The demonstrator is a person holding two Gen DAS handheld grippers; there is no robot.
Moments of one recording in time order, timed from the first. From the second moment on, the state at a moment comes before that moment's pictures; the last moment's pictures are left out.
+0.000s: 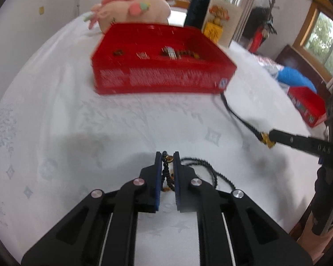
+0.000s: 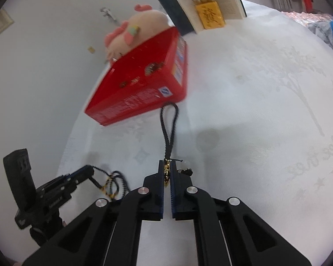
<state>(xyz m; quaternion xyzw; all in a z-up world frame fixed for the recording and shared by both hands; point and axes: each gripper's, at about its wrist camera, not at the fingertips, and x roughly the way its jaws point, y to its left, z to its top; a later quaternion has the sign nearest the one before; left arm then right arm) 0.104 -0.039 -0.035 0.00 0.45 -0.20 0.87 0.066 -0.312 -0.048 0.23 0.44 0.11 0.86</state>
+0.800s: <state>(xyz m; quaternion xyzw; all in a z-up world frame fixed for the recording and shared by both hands) 0.111 -0.090 -0.065 0.06 0.52 -0.24 0.82 0.071 -0.307 -0.056 0.22 0.45 0.11 0.86</state>
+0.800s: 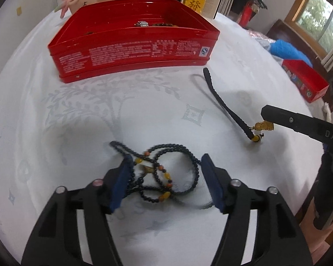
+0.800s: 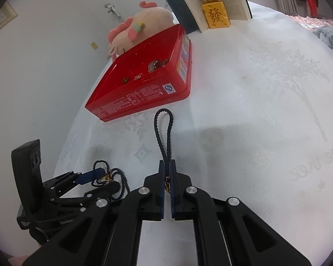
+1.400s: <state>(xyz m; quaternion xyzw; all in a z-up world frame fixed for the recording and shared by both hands) 0.131 -0.062 -0.069 0.03 0.54 -0.19 0.82 0.073 -0.306 -0.059 0.21 0.45 0.12 0.86</state>
